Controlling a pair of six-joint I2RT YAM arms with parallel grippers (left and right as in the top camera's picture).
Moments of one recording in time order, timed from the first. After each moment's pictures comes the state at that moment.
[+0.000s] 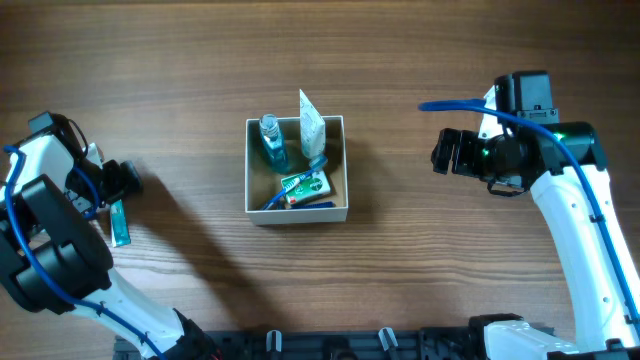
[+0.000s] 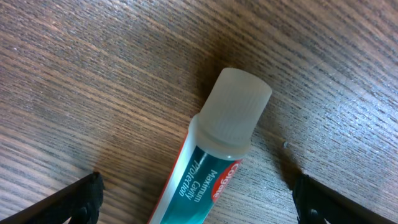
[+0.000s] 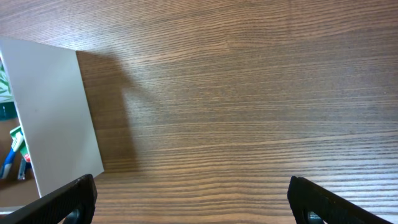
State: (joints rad) left arm 0.54 1.97 1.25 -0.88 -0.01 -0.01; right arm 0.08 1.37 1.25 -1.12 -0.09 0.25
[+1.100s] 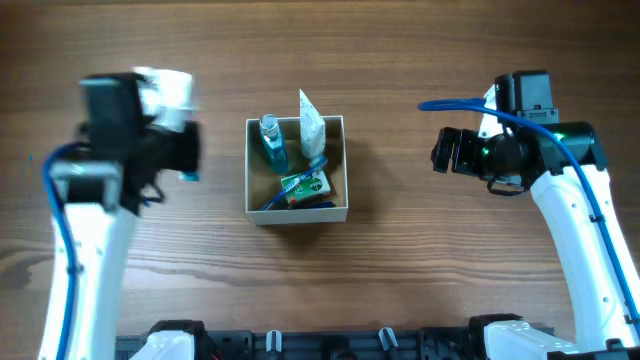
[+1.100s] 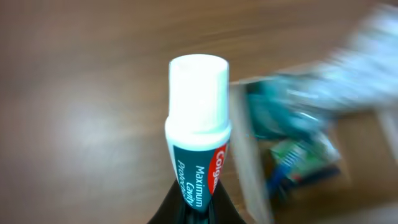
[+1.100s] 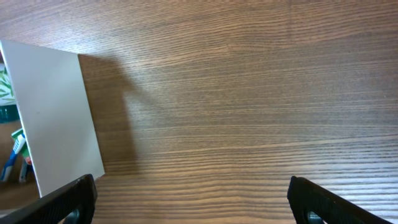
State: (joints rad) left arm -0.03 1.25 1.28 -0.96 0.13 0.16; right arm 0.08 1.37 1.25 -1.11 -0.08 0.25
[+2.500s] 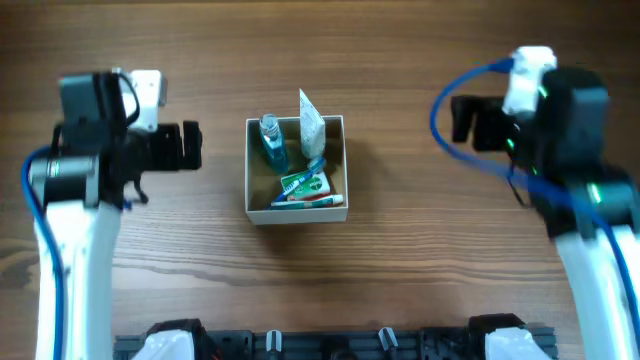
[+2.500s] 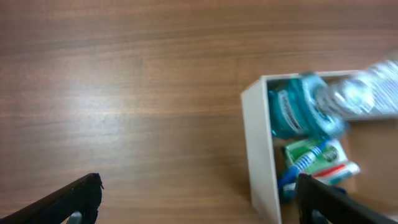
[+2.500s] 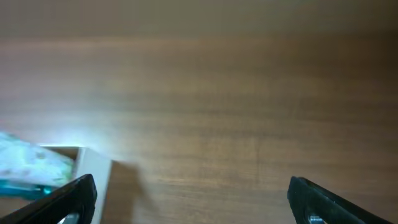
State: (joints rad) left arm 0.08 1.24 1.30 -1.04 0.12 0.08; right arm 0.08 1.11 1.23 -0.76 -0.02 0.06
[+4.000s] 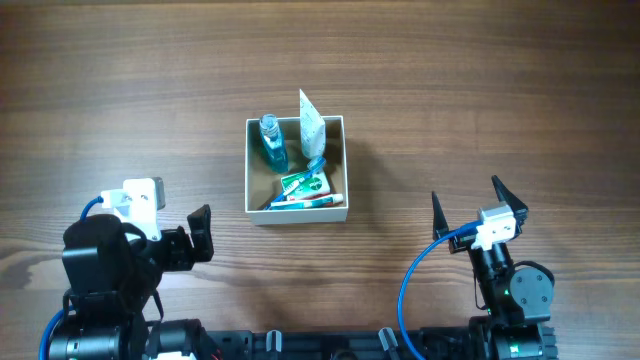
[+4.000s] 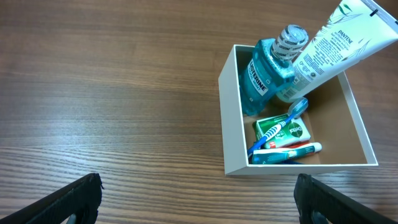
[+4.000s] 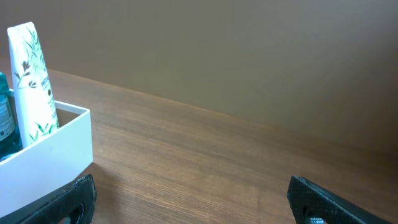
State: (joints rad) left arm 0.08 0.58 0.87 -1.02 0.15 -0.07; right arm 0.07 0.02 0.01 0.01 -0.14 -0.19
